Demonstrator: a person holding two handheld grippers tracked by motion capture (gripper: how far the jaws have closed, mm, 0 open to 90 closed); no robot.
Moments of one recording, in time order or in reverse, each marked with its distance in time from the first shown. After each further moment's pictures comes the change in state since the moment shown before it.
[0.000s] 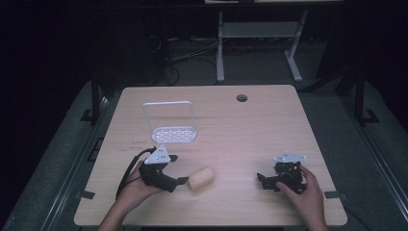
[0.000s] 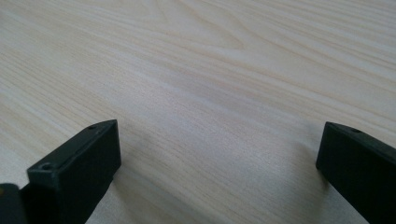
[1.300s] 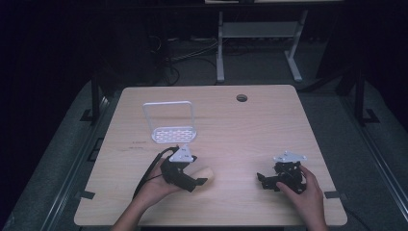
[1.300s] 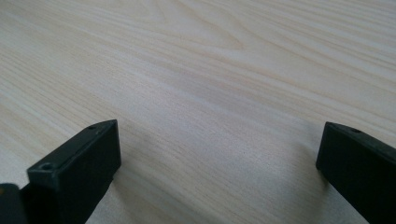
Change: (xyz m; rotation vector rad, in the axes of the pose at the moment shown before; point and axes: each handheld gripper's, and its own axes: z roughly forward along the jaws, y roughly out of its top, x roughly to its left) left arm -0.017 0.026 0.046 0.047 -0.069 0.040; right arm 0.000 0.000 0.000 0.000 0.000 0.000
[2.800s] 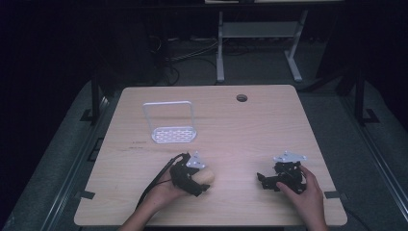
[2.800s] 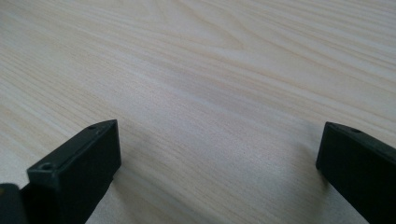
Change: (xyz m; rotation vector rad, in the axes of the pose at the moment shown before) left arm -0.007 -0.008 0.034 0.197 0.046 -0.004; right arm 0.000 0.000 0.000 0.000 0.000 0.000
